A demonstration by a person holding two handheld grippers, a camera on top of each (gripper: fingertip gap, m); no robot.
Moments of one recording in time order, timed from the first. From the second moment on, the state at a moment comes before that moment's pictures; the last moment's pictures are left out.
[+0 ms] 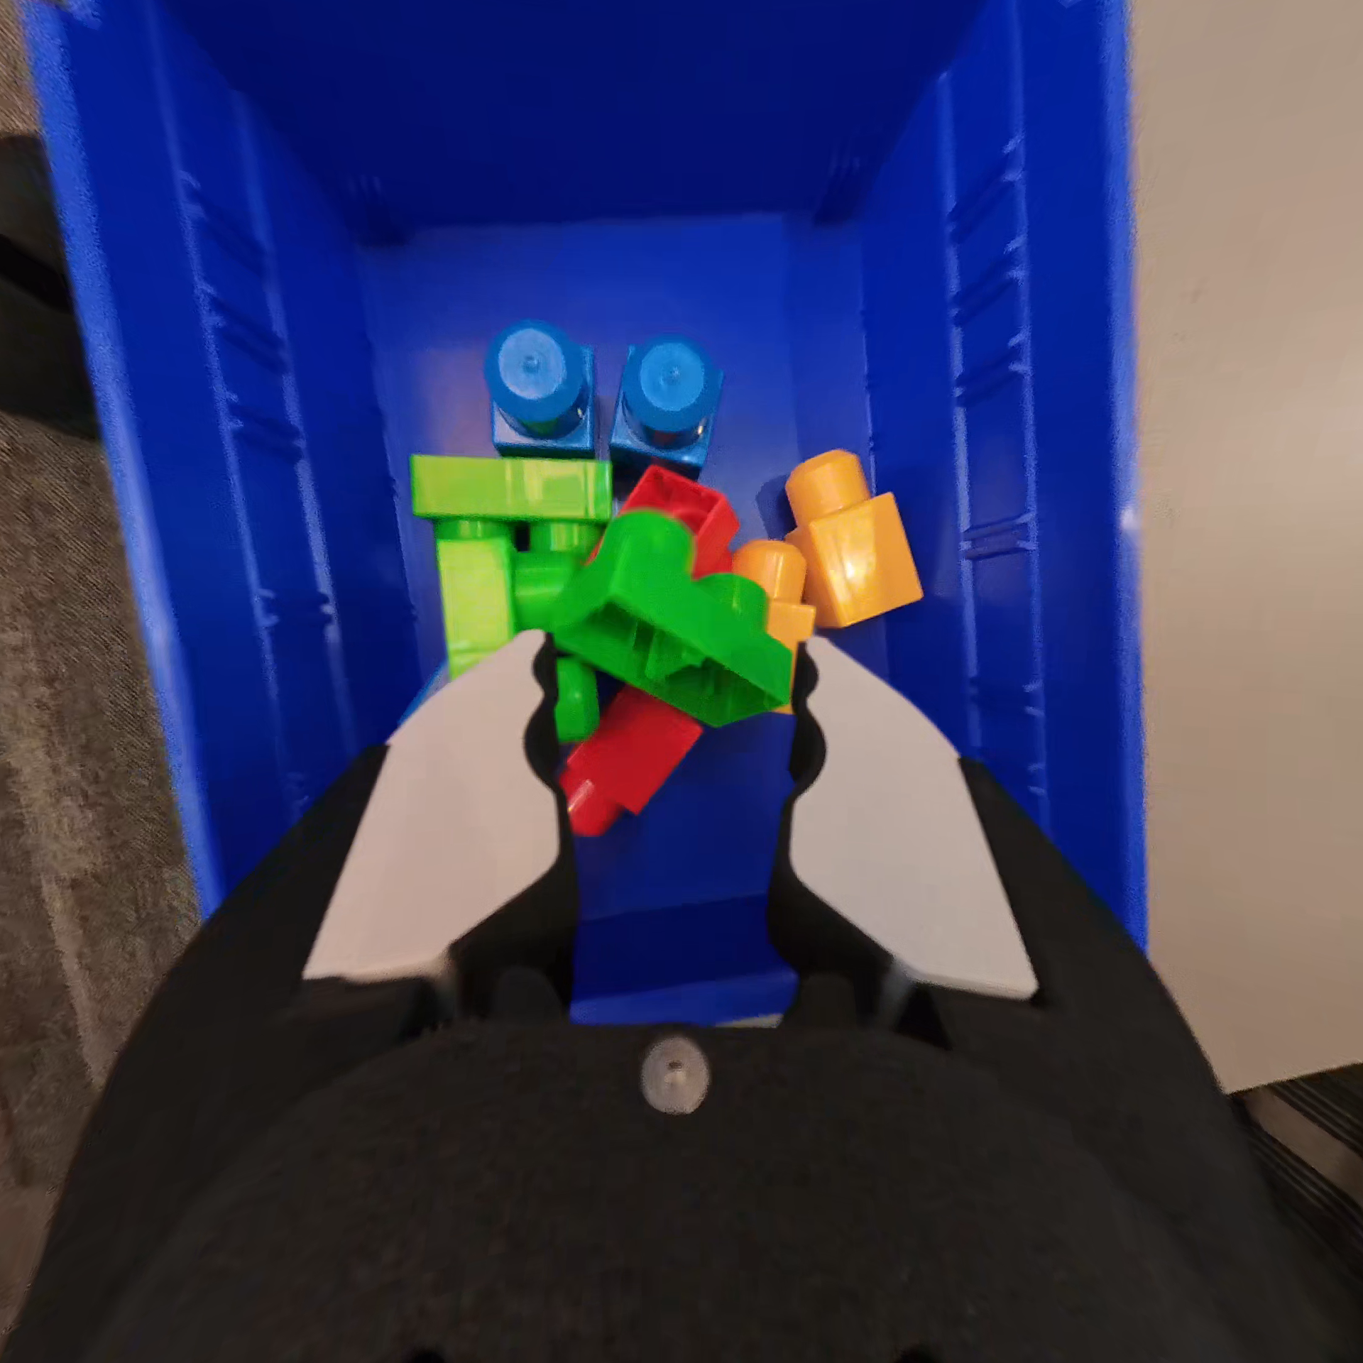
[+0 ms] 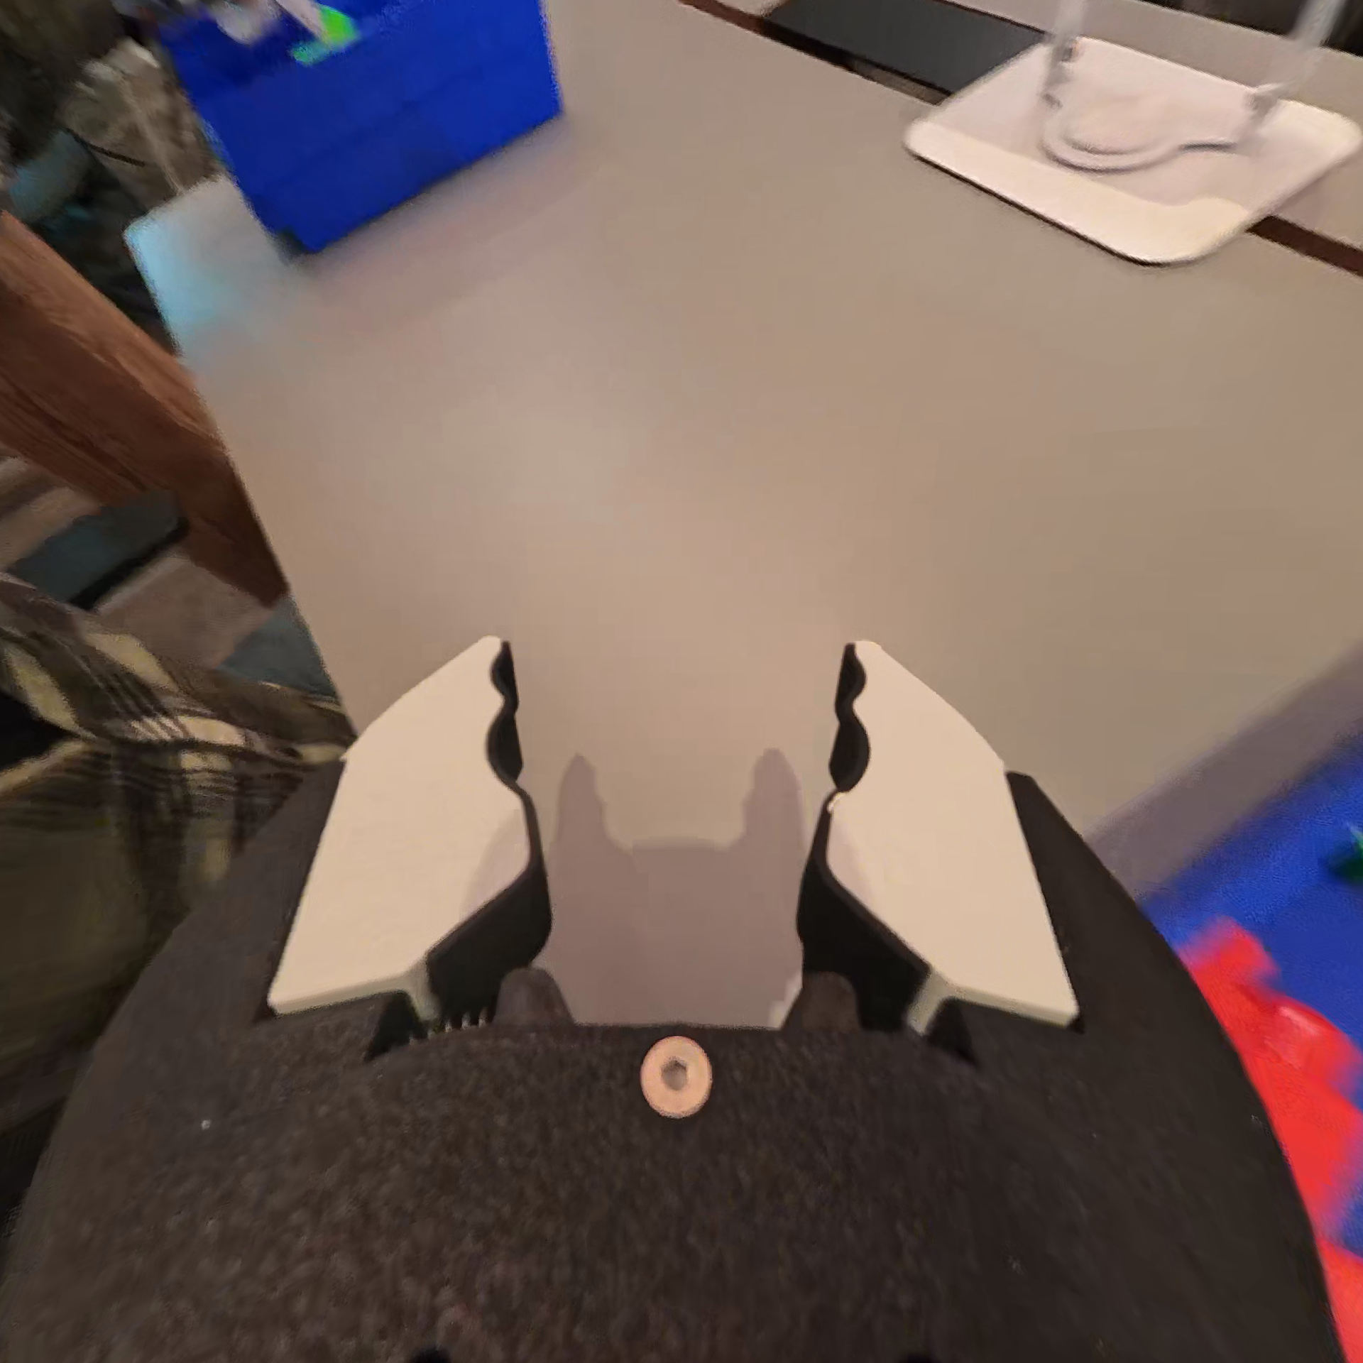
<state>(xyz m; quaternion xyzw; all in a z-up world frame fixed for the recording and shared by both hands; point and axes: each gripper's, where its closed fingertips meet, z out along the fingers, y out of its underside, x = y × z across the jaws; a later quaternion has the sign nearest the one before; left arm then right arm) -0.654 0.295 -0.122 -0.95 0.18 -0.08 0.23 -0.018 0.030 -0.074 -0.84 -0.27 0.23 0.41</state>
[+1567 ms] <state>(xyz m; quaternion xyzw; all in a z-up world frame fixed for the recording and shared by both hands) -0.292 0.091 -0.069 -0.71 0.44 -0.45 0.32 0.316 0.186 -0.176 -0.92 -0.39 -0.10 0.02</state>
